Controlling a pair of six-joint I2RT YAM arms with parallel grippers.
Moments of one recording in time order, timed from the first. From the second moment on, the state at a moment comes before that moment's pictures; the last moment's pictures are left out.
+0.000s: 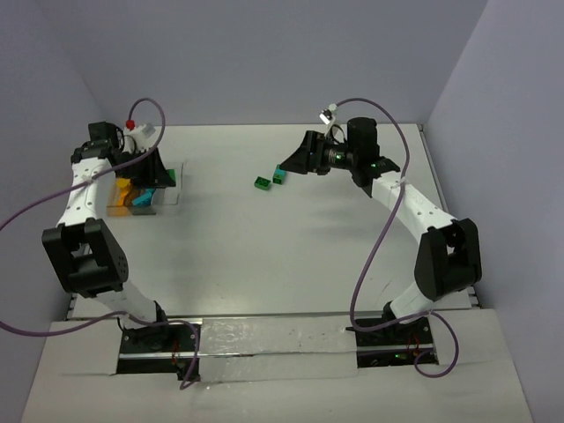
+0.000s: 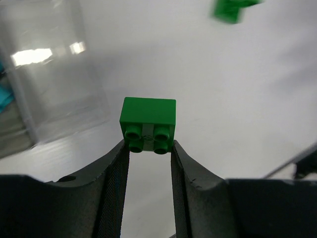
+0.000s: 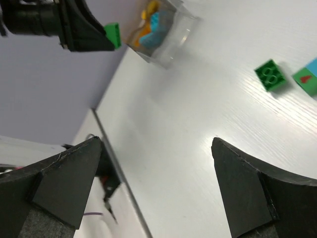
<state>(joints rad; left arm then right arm) 0.19 1.66 1.47 -0.88 0.60 0.13 0.31 1.57 1.24 -0.04 -0.76 0.54</state>
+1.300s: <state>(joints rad) 0.12 1.99 1.70 -0.94 0.20 0.11 0.31 1.54 1.23 -0.23 -0.65 0.30</state>
